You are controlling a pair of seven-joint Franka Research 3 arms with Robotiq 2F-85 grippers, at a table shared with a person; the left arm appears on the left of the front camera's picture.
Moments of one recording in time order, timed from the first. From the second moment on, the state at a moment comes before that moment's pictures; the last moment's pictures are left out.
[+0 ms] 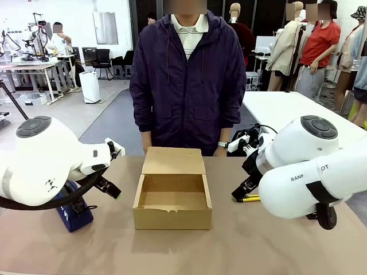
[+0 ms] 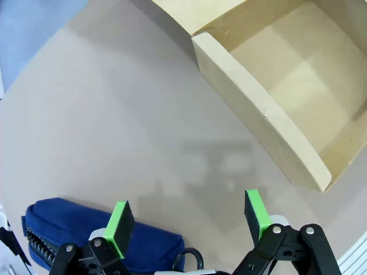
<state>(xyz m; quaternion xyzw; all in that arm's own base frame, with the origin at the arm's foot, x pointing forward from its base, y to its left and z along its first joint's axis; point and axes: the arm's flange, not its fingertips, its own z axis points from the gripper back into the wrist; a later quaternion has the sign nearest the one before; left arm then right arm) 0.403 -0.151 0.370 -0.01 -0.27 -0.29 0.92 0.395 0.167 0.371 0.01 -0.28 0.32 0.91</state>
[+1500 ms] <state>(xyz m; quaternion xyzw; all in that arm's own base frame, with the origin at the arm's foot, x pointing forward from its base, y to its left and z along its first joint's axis) 0.372 0.054 0.567 -0.46 -0.21 -0.04 0.86 0.355 -0.001 0.573 0.44 -0.19 0.00 0.87</state>
